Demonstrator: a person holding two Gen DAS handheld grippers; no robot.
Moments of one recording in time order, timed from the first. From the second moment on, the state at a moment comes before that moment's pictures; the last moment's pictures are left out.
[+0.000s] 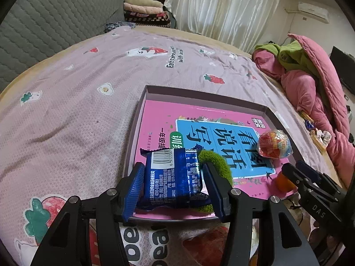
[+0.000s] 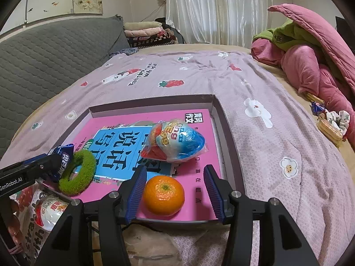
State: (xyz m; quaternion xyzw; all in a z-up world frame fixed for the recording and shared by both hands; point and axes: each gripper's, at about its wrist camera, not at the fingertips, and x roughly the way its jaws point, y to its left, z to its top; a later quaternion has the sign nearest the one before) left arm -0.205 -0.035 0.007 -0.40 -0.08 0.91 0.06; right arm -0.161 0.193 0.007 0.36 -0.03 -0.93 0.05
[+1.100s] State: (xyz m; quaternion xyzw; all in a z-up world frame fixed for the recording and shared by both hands) left arm -0.182 -0.035 0.032 -0.36 -0.07 0.93 0.06; right arm -0.142 0.192 0.035 0.30 -0.02 -0.95 0.07
